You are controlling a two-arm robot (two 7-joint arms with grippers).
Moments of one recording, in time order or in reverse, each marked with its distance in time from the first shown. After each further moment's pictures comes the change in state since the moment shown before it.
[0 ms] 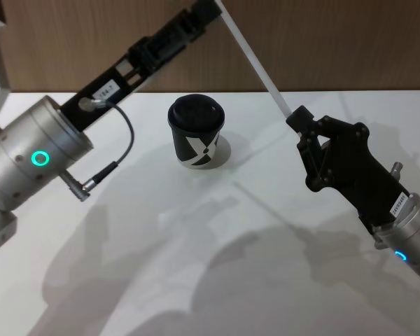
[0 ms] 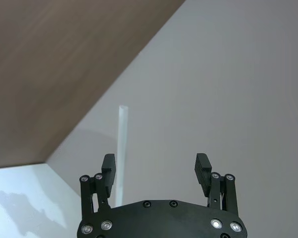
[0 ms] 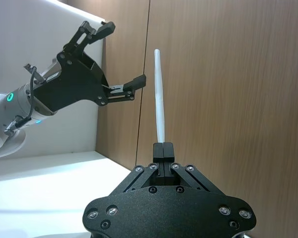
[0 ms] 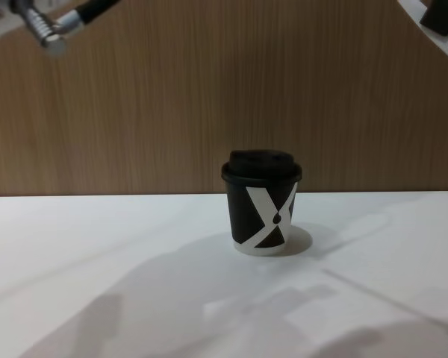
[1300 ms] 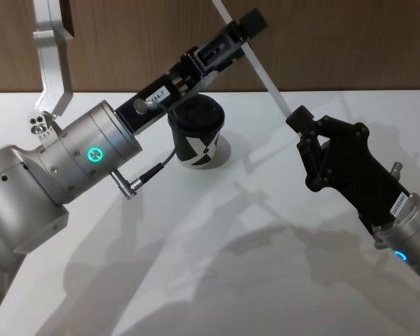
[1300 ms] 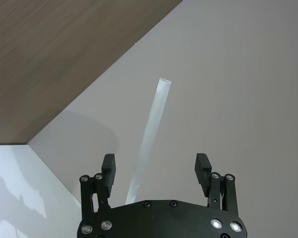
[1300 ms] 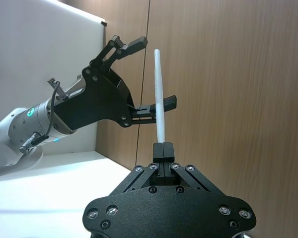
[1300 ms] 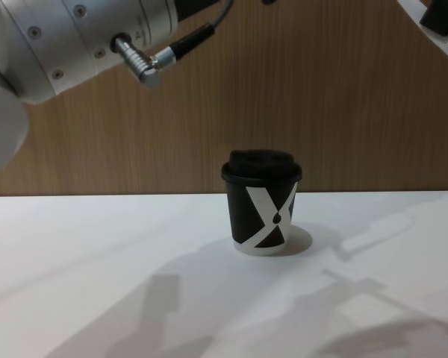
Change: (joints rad) left arm -0.088 -0.058 0.111 0.142 -0.057 0.013 0.004; right arm 0.000 0.000 0.000 0.000 0.000 0.000 0.000
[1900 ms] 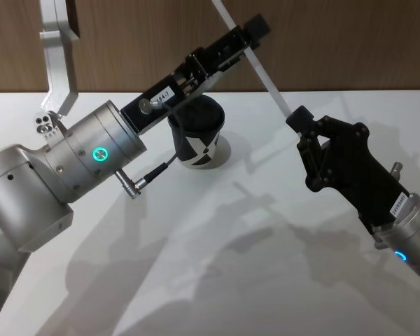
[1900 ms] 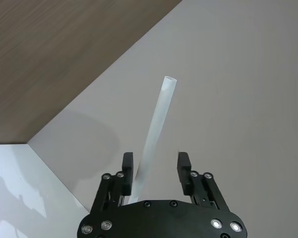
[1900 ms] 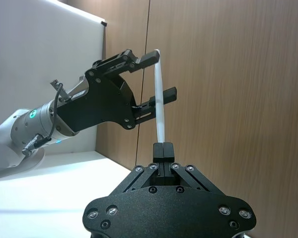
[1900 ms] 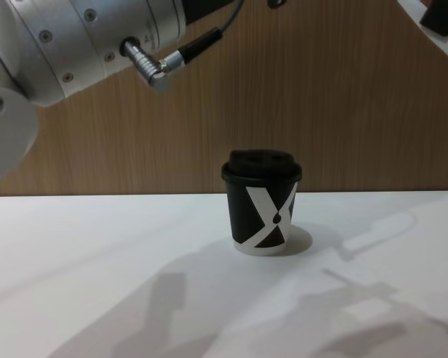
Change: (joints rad) left arm -0.011 -0.003 0.014 0.016 0.001 -0.007 -0.003; right arm 0.000 0.000 0.000 0.000 0.000 0.000 0.000
